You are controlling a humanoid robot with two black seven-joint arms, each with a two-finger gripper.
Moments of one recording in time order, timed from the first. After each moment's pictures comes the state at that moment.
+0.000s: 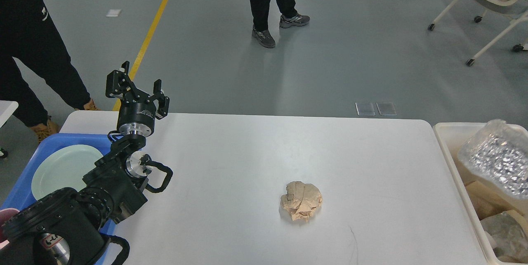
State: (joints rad) left arm -0.89 -0.06 -0.66 0.01 -0.14 -0.44 -0.70; right arm 0.83 -0.72 -0.72 0.28 0.09 0.22 0.00
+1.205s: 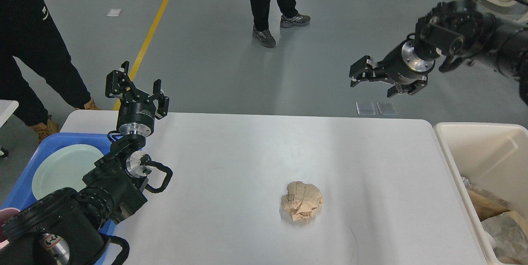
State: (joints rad) left arm -0.89 -0.06 -0.66 0.01 -0.14 -0.44 -0.70; right arm 1.78 -0.16 -1.23 0.62 0.09 0.88 0.00
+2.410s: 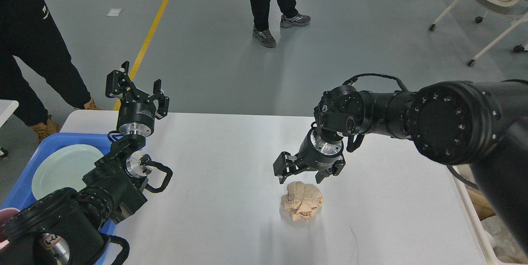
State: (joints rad) left arm -0.89 -0.06 -0.66 0.01 -0.14 -0.44 -0.70; right arm 1.56 0.19 -1.16 0.80 0.08 0.68 -0.03
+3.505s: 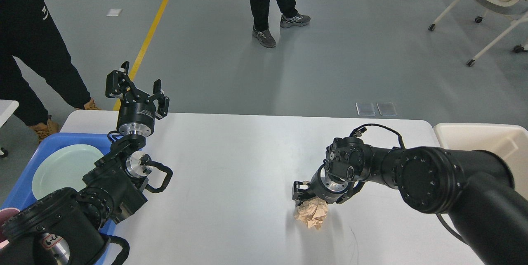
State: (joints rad) left arm -0.89 -0.06 -0.66 0.01 -0.14 -0.44 -0.70; right arm 1.22 0.20 -1.17 0.57 0.07 0.52 -0.10
